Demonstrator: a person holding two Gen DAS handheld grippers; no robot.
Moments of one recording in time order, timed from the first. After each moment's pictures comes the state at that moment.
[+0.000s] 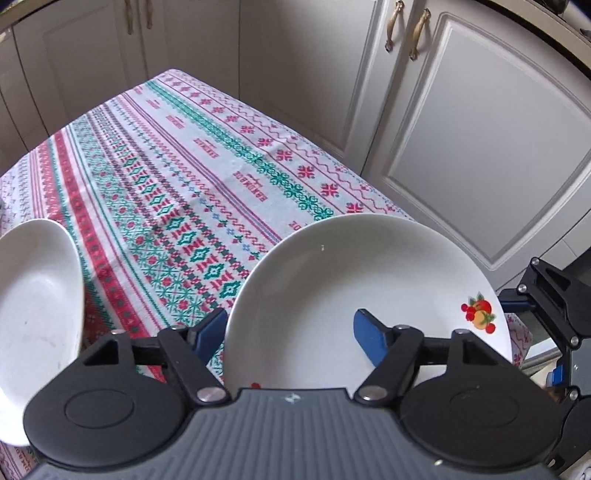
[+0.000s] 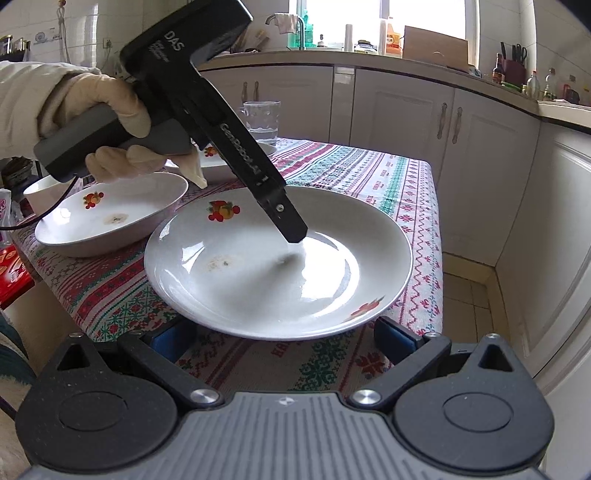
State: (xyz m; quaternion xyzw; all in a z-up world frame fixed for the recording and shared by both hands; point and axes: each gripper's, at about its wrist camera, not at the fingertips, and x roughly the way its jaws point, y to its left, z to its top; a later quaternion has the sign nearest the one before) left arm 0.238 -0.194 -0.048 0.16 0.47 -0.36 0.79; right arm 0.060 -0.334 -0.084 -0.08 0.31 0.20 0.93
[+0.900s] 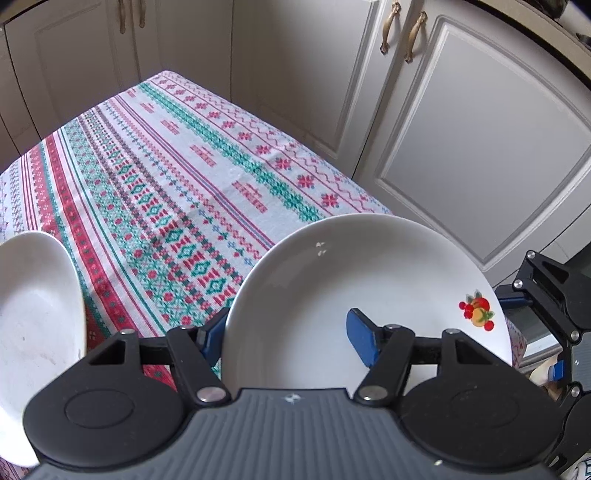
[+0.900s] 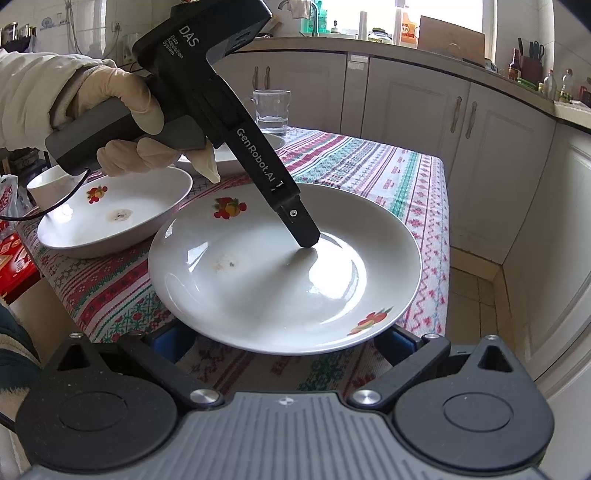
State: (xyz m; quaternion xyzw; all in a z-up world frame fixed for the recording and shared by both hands) left arm 0.252 -0.194 -0.042 0.15 0.47 -0.37 0.79; right arm 0.077 -0.329 -0.072 -0.10 0.33 0.21 0.91
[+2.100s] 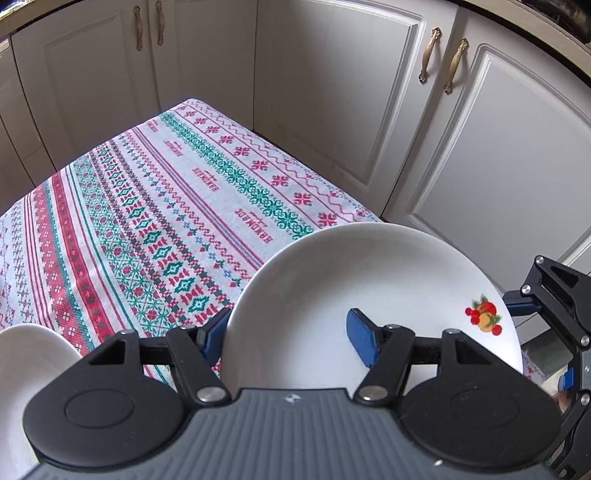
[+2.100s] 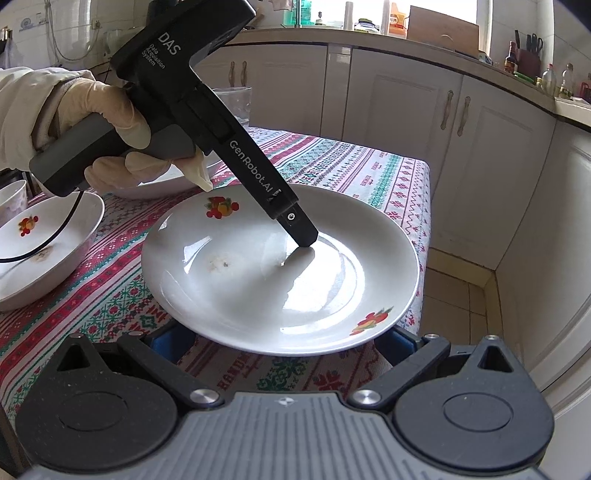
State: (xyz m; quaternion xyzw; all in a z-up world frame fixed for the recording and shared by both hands) left arm 0.330 -0.211 -0.056 0.15 0.44 -0.35 0.81; right arm 0.159 -0.347 -0.076 -0.10 0.34 0.20 0.91
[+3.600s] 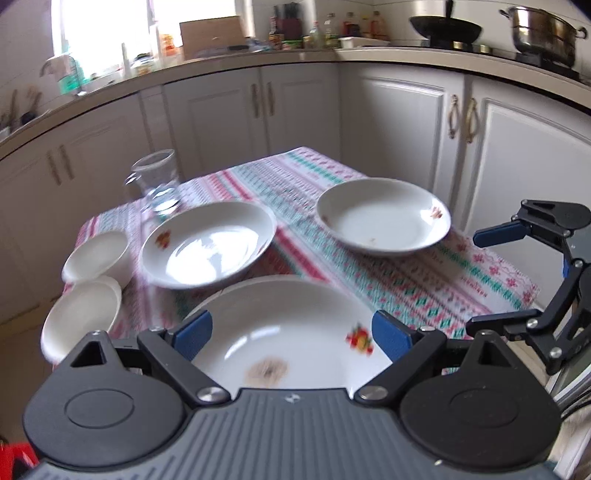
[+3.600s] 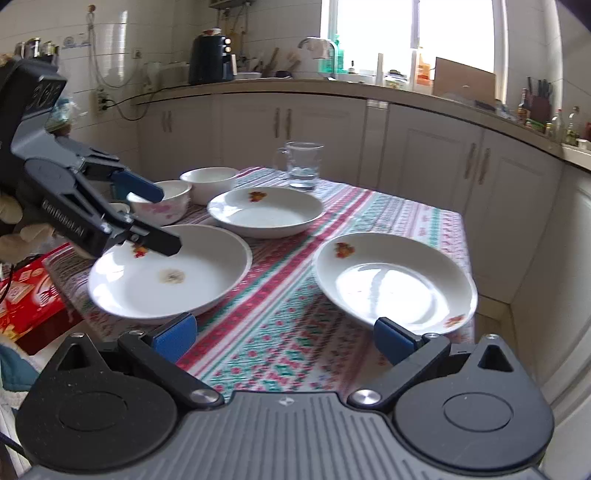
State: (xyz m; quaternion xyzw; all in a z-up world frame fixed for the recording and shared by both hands) left arm 0.090 -0.044 -0.006 0.12 0.31 -0.21 0.92; right arm 0.041 -0.280 -0.029 -0.10 0.28 0.24 0.92
